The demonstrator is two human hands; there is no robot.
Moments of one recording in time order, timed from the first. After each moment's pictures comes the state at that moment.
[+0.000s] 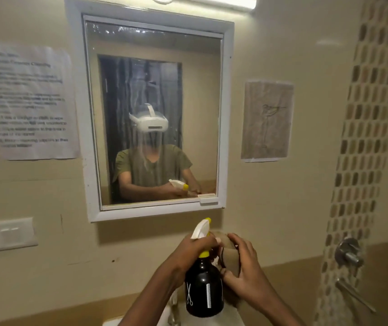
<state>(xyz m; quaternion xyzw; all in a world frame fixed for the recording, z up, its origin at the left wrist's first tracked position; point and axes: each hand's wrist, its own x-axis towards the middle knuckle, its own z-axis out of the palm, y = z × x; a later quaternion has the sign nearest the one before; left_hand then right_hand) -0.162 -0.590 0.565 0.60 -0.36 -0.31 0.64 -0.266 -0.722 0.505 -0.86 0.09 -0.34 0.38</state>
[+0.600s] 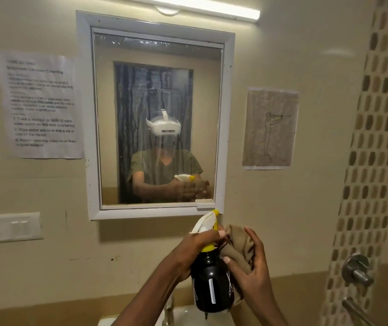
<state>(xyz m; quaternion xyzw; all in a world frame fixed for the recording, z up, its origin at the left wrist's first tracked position) -0.187 -0.613 0.588 0.55 -0.38 -0.33 0.67 -0.283 -0.736 0.517 -0.72 0.01 -0.46 0.52</state>
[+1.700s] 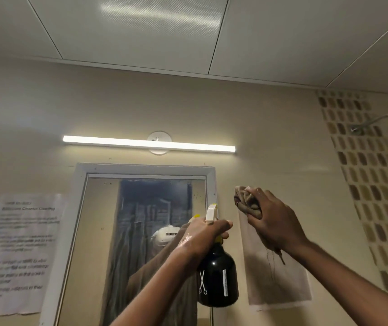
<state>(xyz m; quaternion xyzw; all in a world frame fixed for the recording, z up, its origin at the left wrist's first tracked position) -0.145 -0.695 0.858 0.60 -0.50 0.00 0.63 -0.234 -0.869 0.878 -0.78 0.04 -0.63 -0.06</state>
